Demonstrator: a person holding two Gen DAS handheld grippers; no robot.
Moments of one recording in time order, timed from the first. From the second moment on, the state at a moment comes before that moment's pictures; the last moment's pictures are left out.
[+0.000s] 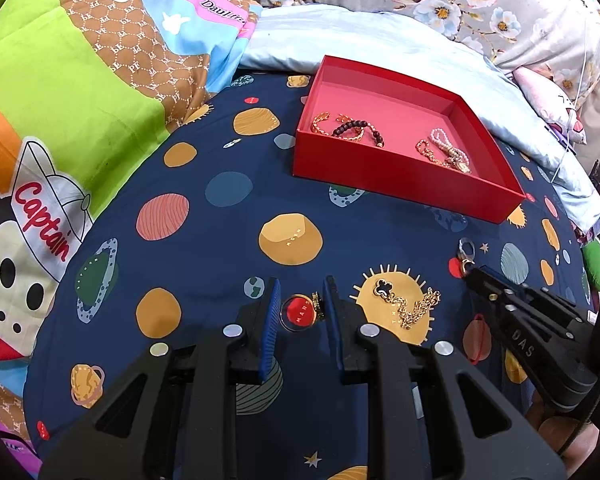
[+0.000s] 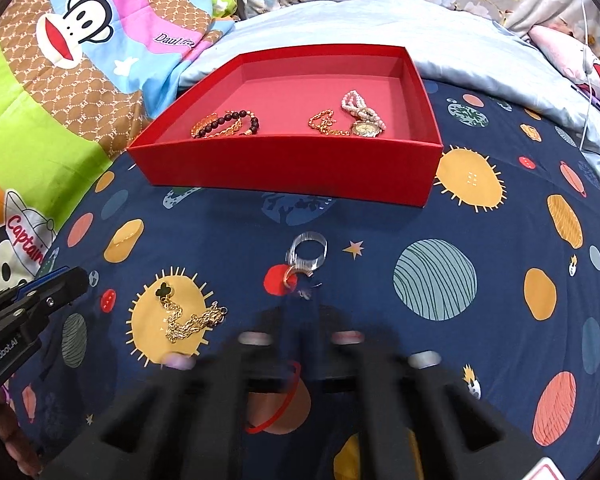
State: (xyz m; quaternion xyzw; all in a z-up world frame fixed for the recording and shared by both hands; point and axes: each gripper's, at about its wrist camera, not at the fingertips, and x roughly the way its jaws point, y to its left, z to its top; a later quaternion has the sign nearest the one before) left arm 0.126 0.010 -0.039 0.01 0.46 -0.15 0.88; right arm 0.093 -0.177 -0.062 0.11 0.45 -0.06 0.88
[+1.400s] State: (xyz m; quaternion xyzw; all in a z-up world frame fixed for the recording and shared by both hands) left arm 0.143 -0.003 -0.012 0.01 0.44 -0.16 0.88; right arm 0.118 -0.196 -0.020 0.12 0.41 -0.05 0.90
